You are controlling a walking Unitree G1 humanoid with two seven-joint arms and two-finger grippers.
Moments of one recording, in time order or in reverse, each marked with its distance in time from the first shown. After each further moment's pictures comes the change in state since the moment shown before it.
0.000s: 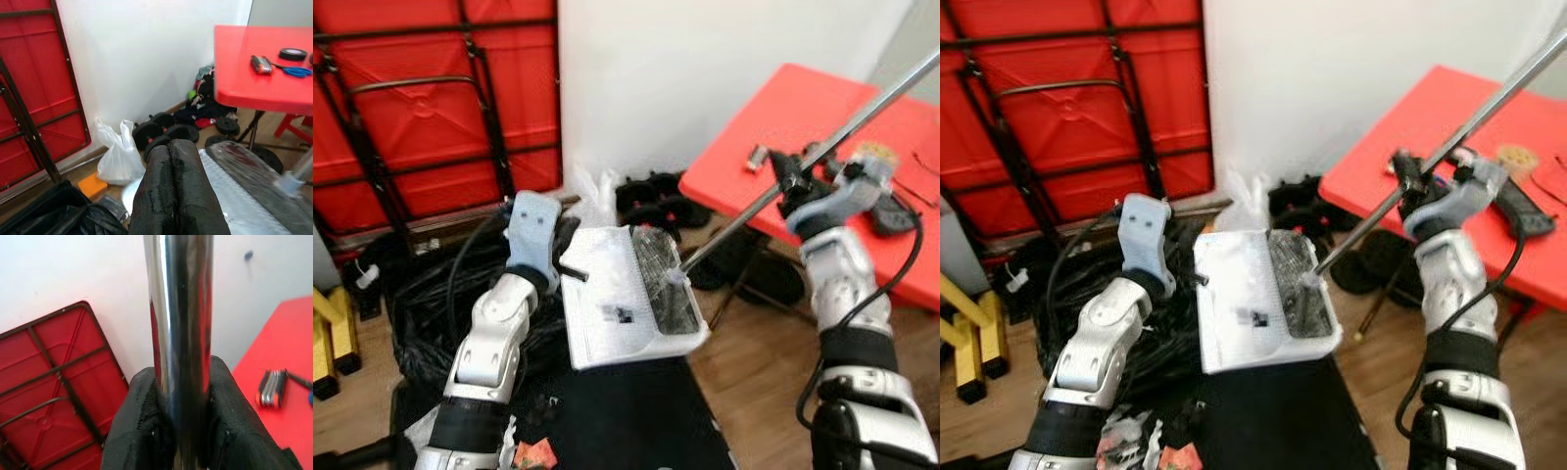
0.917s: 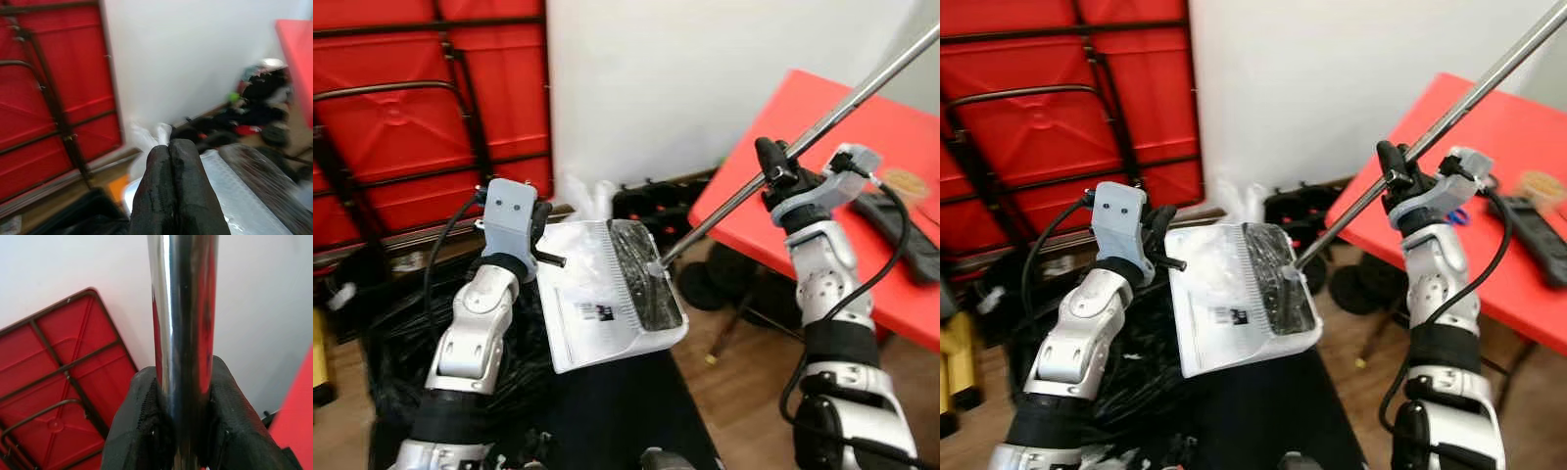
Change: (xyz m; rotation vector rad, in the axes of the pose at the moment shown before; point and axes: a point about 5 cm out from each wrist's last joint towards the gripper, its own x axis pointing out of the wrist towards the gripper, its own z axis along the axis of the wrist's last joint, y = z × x) left arm 0.000 0.000 -0.001 -0.007 0.002 0.011; right arm 0.000 0.006 -0.005 0.025 0.015 0.028
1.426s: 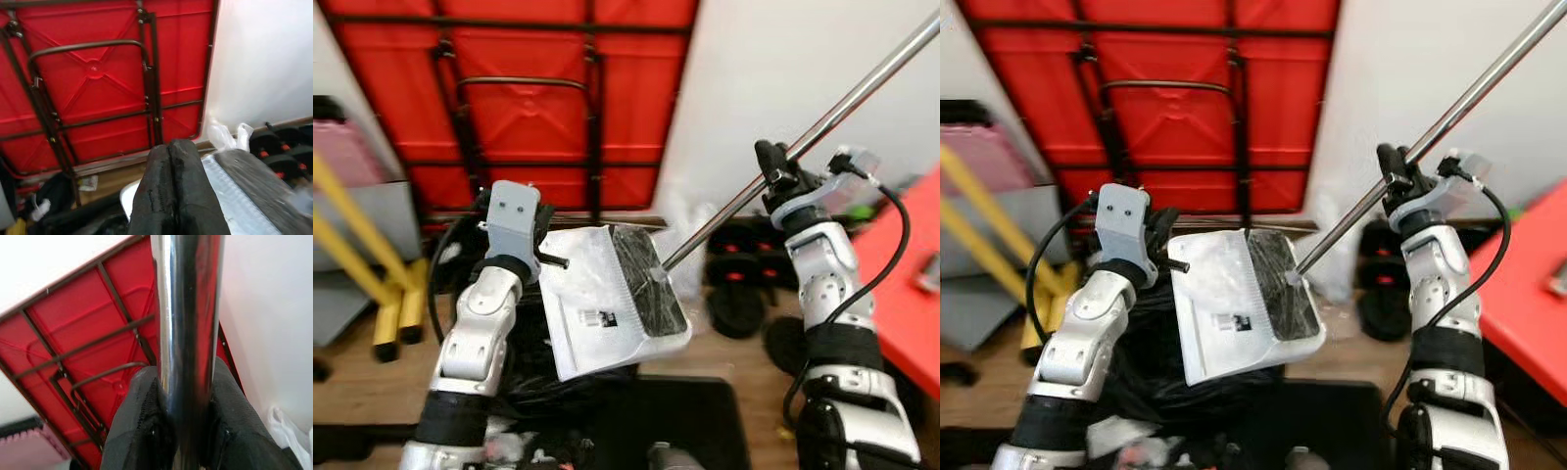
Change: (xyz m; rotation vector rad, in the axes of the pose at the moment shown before) left arm -0.004 -0.002 0.002 -0.028 -0.007 0.014; right arm 0.002 0.003 -0.003 -0.026 0.022 -0.004
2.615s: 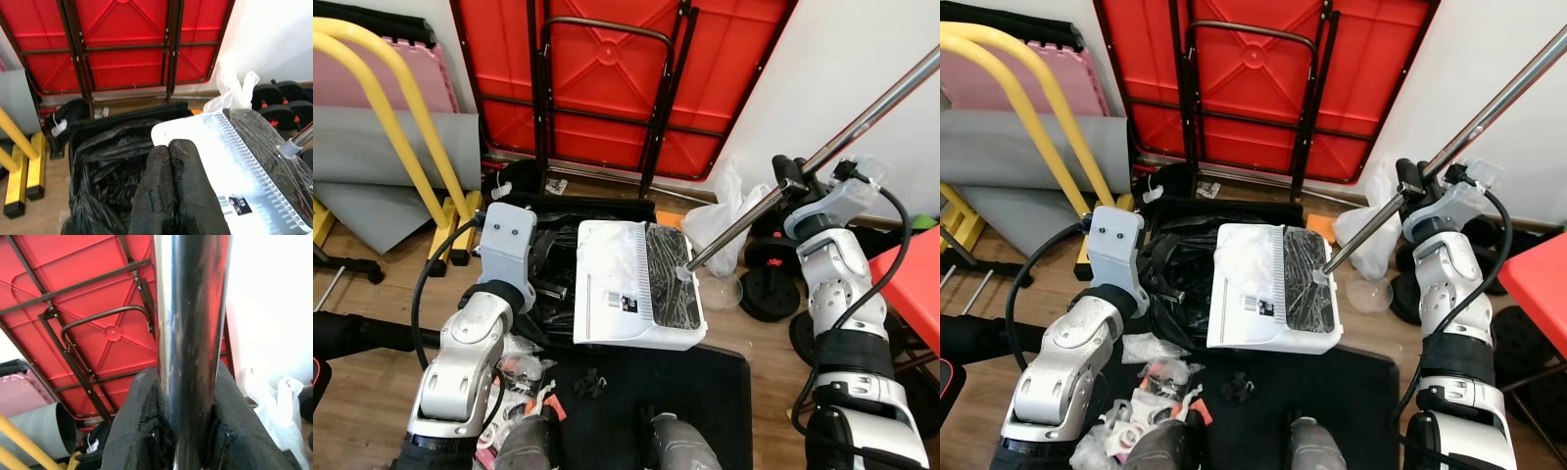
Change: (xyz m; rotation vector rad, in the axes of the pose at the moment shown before) left arm -0.034 0.009 -0.005 0.017 0.120 0.028; right arm -0.005 -0.010 0.000 -0.093 0.032 -0.128
